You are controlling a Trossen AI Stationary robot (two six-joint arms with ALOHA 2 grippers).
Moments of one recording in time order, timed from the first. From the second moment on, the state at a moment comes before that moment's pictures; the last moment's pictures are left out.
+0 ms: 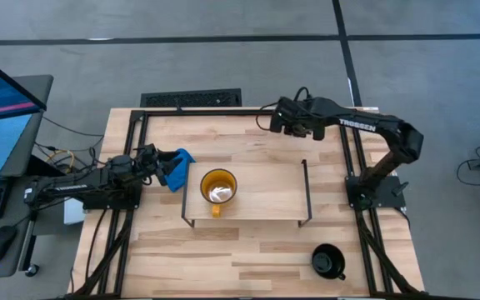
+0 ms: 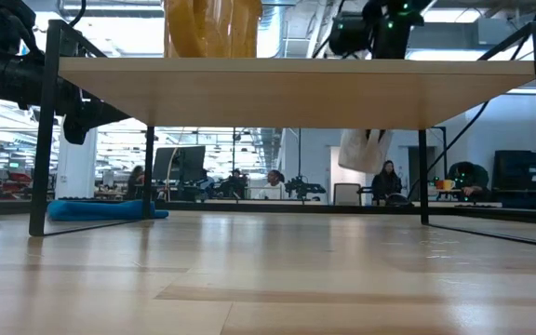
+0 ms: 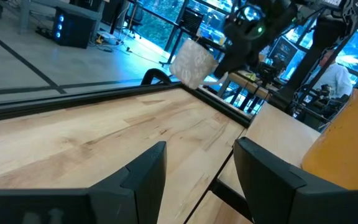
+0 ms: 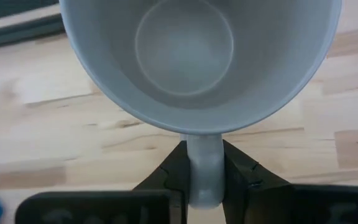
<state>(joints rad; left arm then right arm) 0.17 0.12 0.01 0.07 -0.28 -0.46 -0.44 1.58 1.34 -1.04 0.23 1.18</state>
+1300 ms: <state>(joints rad) 0.17 0.12 0.01 0.07 -0.28 -0.43 0.09 1.57 1.76 -1.31 0.21 1.48</state>
